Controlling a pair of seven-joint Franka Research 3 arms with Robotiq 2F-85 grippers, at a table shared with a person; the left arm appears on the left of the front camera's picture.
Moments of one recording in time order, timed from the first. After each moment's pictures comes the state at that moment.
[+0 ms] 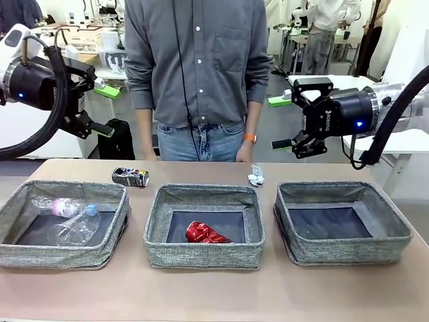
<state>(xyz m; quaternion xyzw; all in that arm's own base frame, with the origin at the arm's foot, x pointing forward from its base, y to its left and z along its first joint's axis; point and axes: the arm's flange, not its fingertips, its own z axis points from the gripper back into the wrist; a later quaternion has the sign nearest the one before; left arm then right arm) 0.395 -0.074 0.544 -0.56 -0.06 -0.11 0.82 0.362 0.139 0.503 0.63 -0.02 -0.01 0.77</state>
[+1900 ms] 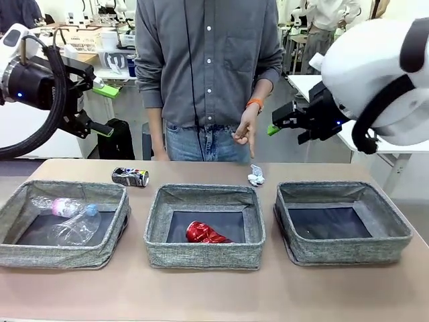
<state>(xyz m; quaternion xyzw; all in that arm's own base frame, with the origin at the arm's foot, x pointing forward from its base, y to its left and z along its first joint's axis) 0.395 -0.074 0.544 -0.56 -0.06 -0.11 0.82 0.391 0.161 0.511 0.24 -0.29 0.04 0.93</state>
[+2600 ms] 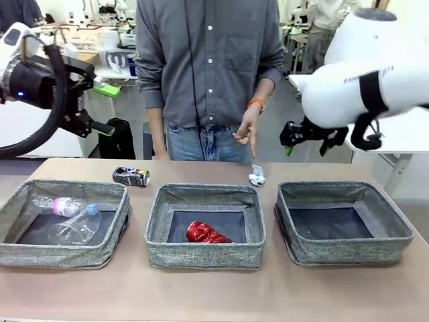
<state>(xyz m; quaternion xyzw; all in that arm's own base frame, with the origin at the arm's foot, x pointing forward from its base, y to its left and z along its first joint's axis) 0.395 -0.073 0.544 -0.56 -0.06 -0.11 0.82 0.476 0.167 0.481 0.02 -0.16 0.00 0.99</state>
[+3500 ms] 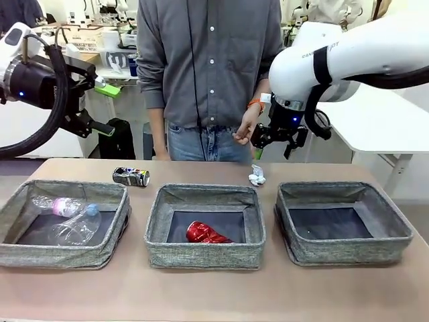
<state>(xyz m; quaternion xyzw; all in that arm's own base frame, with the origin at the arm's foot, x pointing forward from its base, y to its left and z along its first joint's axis) 0.395 -0.073 0.545 -0.56 -0.06 -0.11 0.82 0.556 0.213 0.441 0.07 -0.07 0.09 0.99</state>
